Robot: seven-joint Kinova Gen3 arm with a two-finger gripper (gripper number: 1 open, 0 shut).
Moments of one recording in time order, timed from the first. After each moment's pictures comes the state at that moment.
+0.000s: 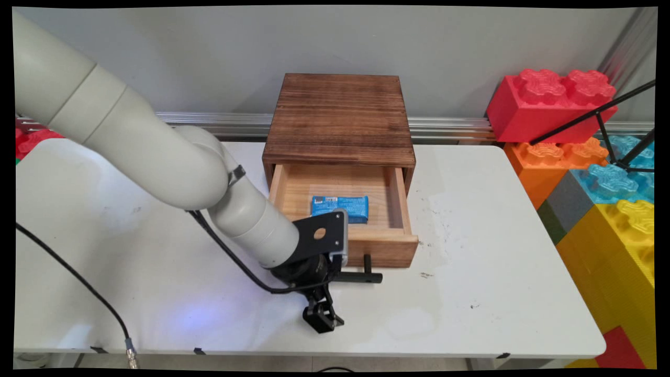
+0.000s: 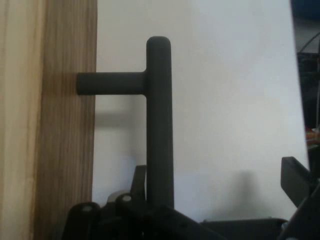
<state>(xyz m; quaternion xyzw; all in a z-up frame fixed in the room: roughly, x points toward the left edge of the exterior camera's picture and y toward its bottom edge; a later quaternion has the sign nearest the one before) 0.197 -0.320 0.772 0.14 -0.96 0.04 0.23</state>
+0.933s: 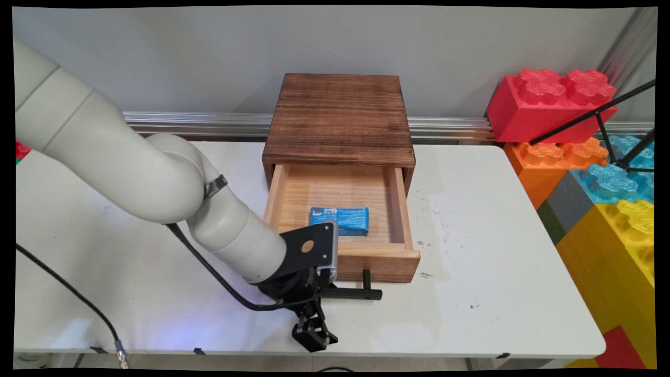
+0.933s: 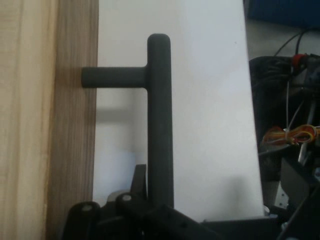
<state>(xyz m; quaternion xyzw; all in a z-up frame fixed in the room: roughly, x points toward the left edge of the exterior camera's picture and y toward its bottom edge) 0.203 -0.290 0.780 0.14 -0.96 0.03 0.24</state>
